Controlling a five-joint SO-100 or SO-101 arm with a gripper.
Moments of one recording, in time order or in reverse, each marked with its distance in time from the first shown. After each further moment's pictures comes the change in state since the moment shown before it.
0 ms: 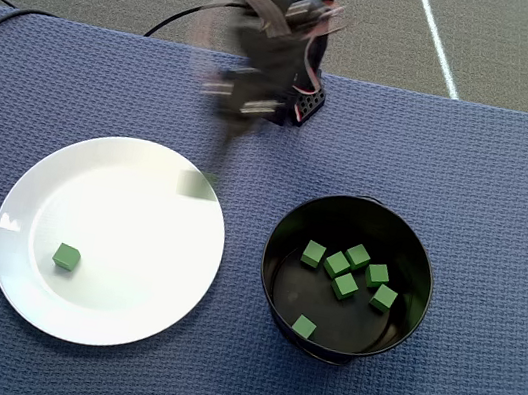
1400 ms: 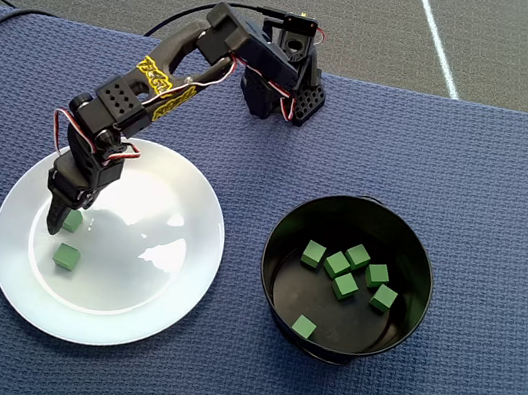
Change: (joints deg) arm 42.2 -47.4 9.8 -9.3 -7.7
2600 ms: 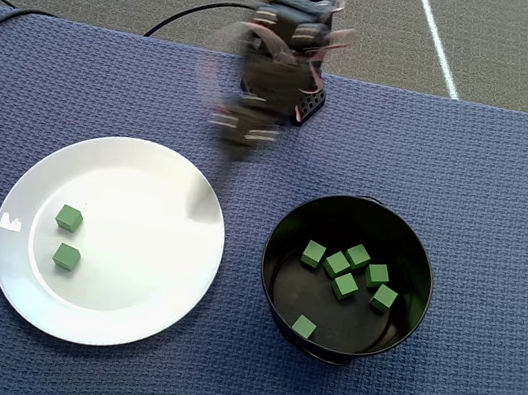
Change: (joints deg) arm -23.4 43.8 2.1 14.2 13.0
